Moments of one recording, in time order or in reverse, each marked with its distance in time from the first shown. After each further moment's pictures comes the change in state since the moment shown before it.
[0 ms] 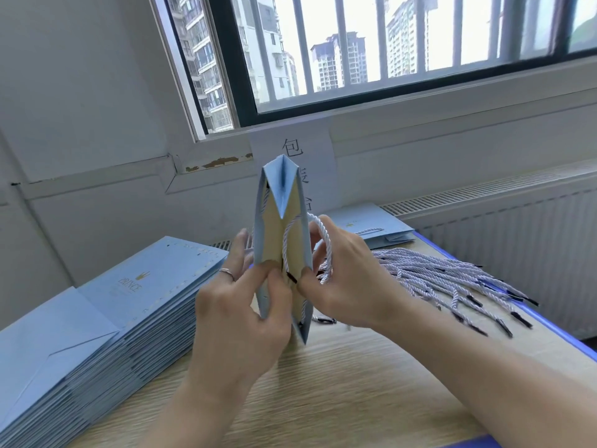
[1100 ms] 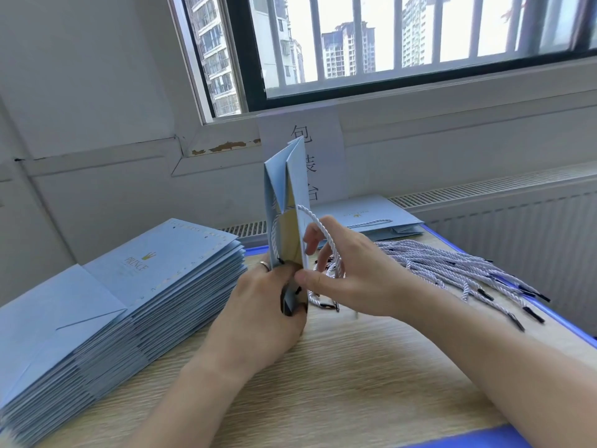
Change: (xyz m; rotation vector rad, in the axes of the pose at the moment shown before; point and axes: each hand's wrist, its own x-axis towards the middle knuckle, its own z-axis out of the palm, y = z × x) left_hand -0.008 -0.015 0.002 -0.003 -0.513 -0.207; right_hand -0.006 0.007 -0.006 0.016 -0.248 0.085
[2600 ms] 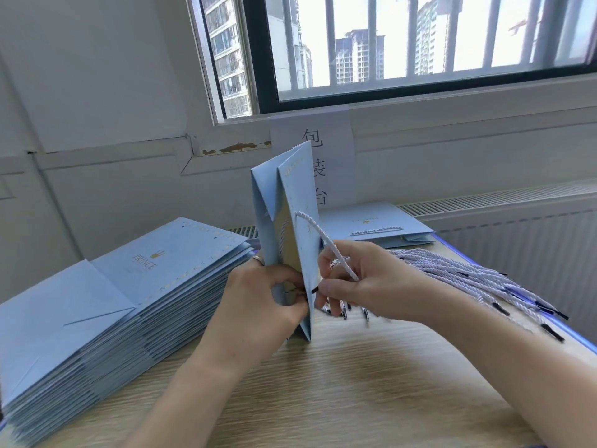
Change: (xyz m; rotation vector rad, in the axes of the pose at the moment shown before) left_hand 0.002 0.002 -0.017 -0.197 0.090 -0.088; right_hand 0.000 -0.010 -0.009 0.272 -0.235 0.267
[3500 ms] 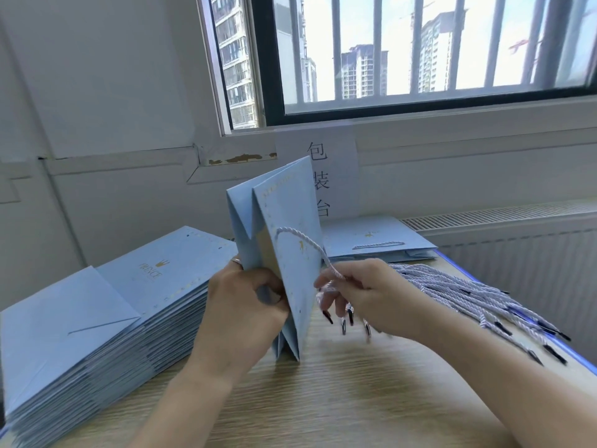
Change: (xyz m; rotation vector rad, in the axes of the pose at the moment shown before) left_hand 0.006 -0.010 -0.005 -0.017 0.211 -0.074; right_hand 0.007 0.006 0.005 -0.142 0.134 0.053
